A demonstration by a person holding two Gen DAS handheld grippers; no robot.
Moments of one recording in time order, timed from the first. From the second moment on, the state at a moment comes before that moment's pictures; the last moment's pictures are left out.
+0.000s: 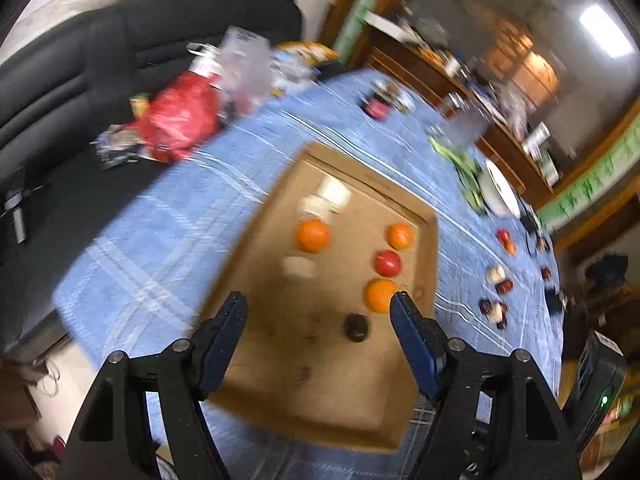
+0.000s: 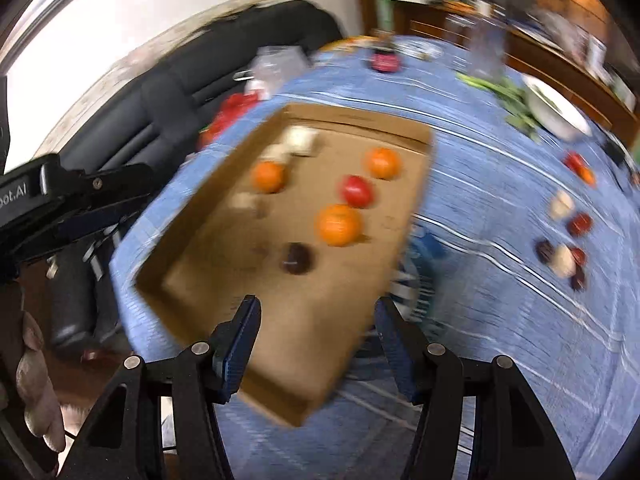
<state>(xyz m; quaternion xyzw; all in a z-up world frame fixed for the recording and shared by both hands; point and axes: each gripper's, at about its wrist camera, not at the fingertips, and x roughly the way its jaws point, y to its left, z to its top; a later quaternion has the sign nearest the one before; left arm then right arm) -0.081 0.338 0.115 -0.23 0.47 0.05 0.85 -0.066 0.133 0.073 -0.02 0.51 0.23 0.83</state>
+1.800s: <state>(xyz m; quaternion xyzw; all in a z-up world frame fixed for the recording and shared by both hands) 0.096 0.088 0.043 -0.03 0.53 -0.19 0.82 0.092 -0.130 0.020 0.23 0.52 0.02 0.82</state>
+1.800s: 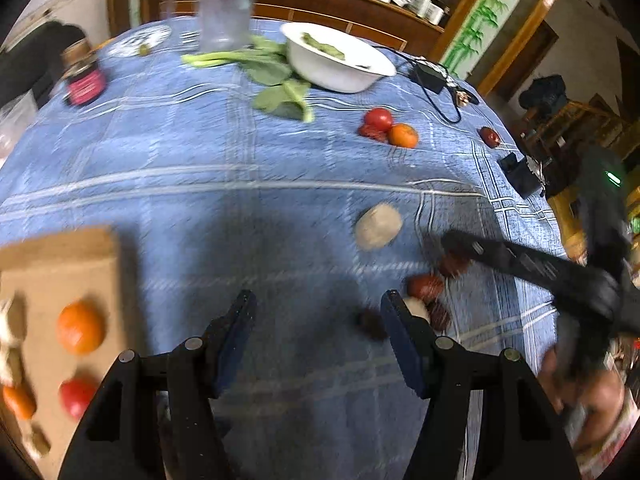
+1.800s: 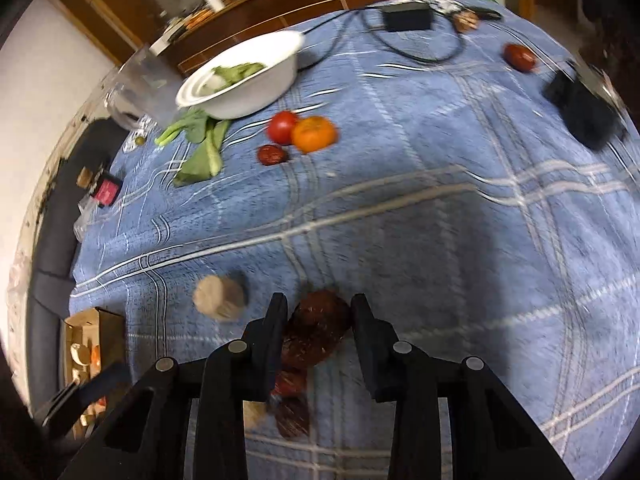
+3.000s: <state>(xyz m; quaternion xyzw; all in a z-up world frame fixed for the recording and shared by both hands) 0.043 0.142 0.074 -0.08 0.52 -0.18 0.83 0.032 -0.116 0.041 0.22 0.51 0.06 0.82</state>
